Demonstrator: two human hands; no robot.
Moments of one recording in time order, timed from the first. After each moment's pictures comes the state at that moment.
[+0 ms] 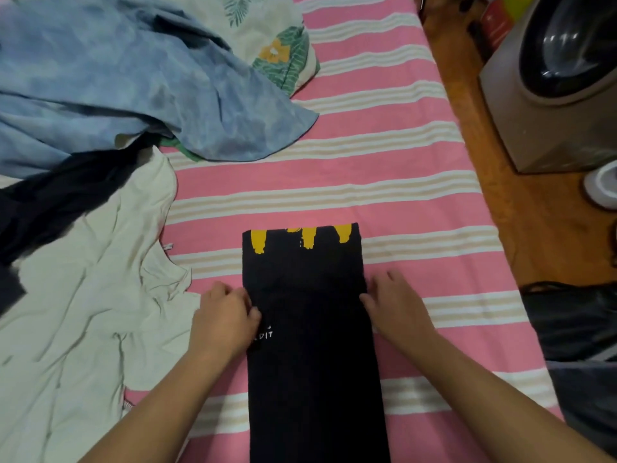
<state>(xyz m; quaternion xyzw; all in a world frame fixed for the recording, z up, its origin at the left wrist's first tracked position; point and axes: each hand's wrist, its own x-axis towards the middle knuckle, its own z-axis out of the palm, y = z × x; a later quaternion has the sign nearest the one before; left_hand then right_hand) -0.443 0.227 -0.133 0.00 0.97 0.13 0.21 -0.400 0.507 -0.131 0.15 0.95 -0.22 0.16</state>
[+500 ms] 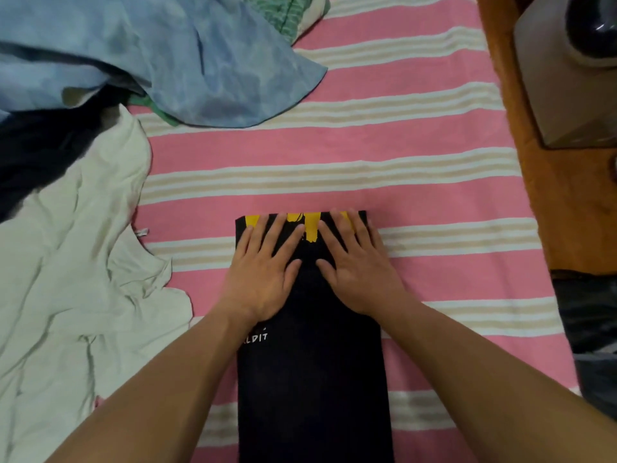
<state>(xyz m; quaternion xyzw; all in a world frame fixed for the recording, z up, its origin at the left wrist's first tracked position) -0.500 0.270 -0.219 0.25 0.96 0.05 0.13 -0.473 0.487 -0.209 -0.09 0.98 -0.05 0.14</state>
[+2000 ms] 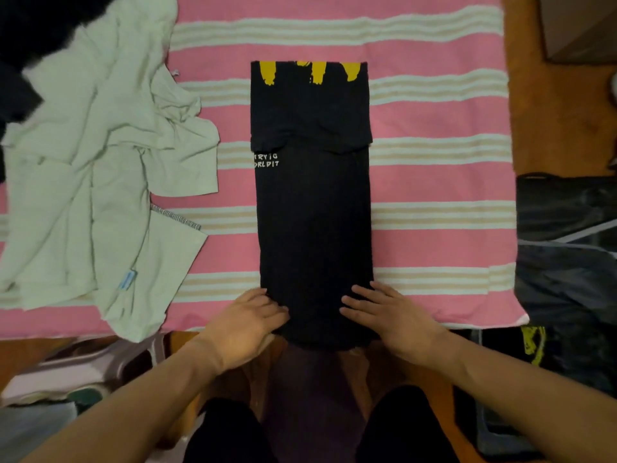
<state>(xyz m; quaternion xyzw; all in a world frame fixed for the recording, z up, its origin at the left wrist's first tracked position) -0.146 0.164 -0.134 0.45 0.82 0.08 0.34 -0.102 0.503 -0.127 -0.34 0.87 -0.07 0.36</state>
